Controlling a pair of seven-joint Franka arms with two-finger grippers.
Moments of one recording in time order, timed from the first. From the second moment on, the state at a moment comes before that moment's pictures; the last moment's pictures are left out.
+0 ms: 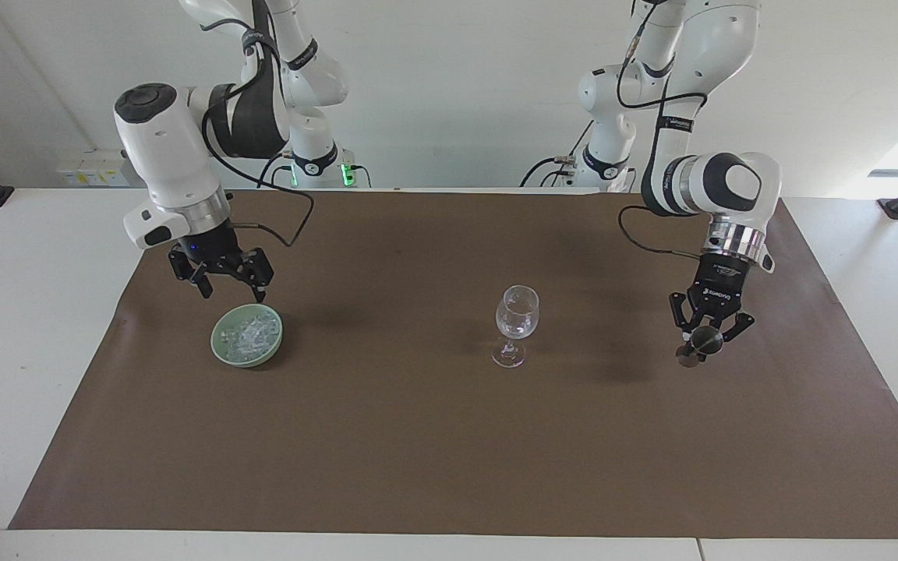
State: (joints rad) left arm 0.15 0.10 -0.20 -2.19 -1.90 2.73 -0.91; right arm -0.05 0.09 0.04 -1.98 0.00 2.27 0.11
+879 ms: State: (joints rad) left arm 0.34 0.09 -0.20 -2.37 -1.84 2.37 -0.88; right arm -0.10 0.17 0.04 -2.14 0.00 2.43 0.11
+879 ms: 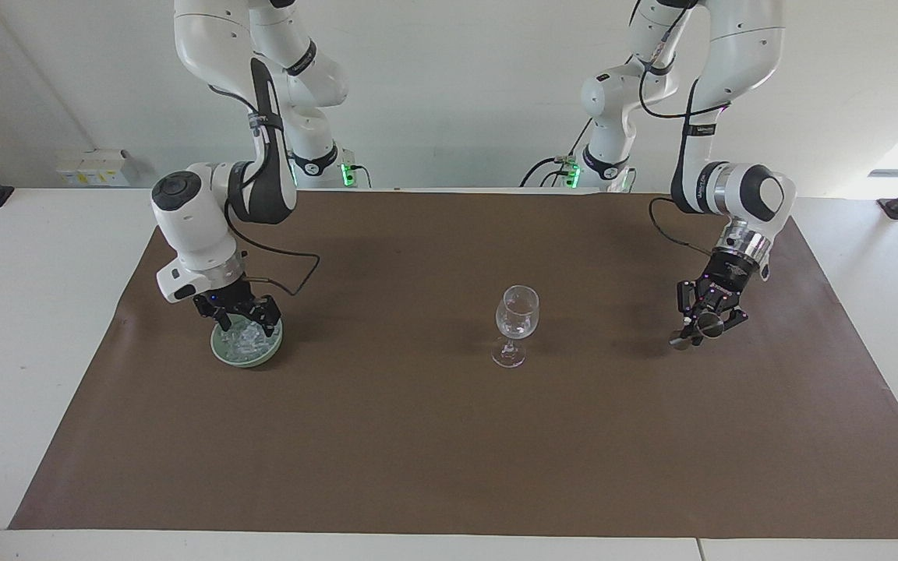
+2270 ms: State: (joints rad) left arm 0.41 0.11 -0.20 -2.44 -1.81 2.27 -0.68; right arm 0.24 0.04 0.13 -1.98 0.12 2.44 0.22
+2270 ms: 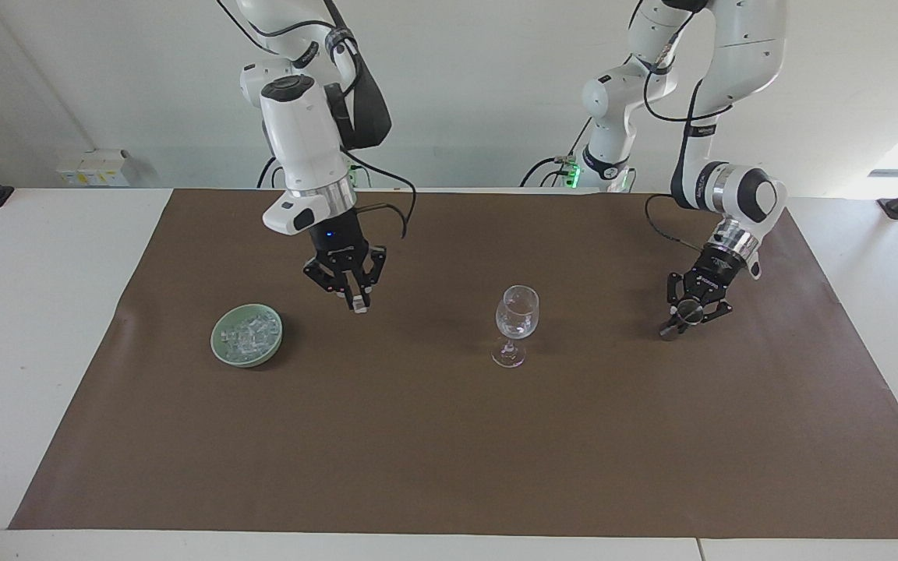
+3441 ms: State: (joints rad) left arm 0.40 0.12 -0.21 -2.46 -1.87 2.27 -0.61; right arm 0.51 0.33 0.13 -1.61 0.12 2.43 0.72
